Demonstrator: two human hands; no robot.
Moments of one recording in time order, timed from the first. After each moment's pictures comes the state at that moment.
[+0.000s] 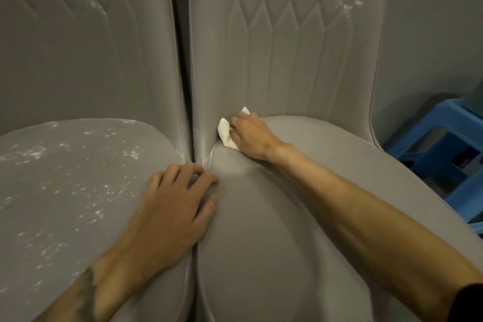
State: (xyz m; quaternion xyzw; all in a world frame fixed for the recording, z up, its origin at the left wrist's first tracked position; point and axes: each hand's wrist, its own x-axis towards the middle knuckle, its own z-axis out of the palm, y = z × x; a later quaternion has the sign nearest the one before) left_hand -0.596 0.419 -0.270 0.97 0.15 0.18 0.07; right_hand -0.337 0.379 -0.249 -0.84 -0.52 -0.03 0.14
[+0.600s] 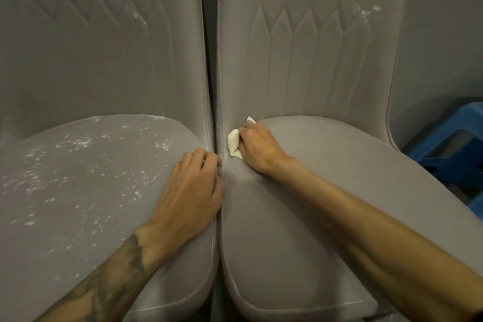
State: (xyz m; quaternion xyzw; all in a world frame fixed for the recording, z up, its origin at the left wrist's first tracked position) left_hand -0.598 0.416 -0.261 0.94 0.20 0.25 0.11; right_hand -0.406 0.361 -0.235 -0.82 -0.54 -0.04 0.18
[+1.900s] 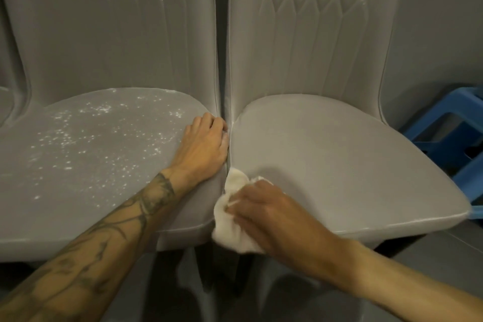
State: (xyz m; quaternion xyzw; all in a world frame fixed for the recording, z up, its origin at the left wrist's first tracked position) left_hand -0.595 0.425 -0.265 0.94 0.22 0.23 0.11; right_hand -0.564 0.192 -0.227 -0.68 -0.70 0.02 0.19
